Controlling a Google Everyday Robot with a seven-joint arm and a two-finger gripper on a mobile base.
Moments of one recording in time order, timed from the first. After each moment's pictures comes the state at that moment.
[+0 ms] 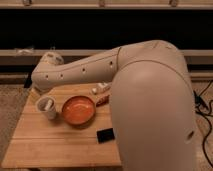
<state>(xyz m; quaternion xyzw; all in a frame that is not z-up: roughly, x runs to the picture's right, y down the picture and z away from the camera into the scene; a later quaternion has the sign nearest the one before) -0.314 0.005 0.709 -0.21 -0.19 0.31 0.91</state>
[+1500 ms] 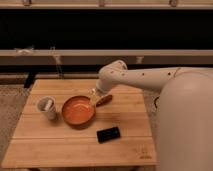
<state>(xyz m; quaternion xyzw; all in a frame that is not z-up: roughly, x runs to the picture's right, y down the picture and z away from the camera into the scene) -0.034 0.037 0.844 -0.25 -0.11 0.28 0.92</state>
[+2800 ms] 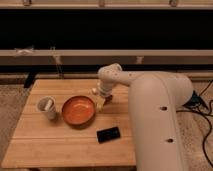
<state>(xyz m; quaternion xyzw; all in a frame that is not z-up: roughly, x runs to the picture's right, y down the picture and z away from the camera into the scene) -0.020 0.074 0.937 -0.33 -0.04 0.18 0.93</state>
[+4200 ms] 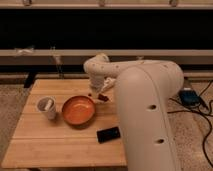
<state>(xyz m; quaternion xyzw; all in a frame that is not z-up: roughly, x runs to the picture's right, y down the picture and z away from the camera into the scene) -0.075 0.037 0.884 -0.31 0.00 0.13 0.94</state>
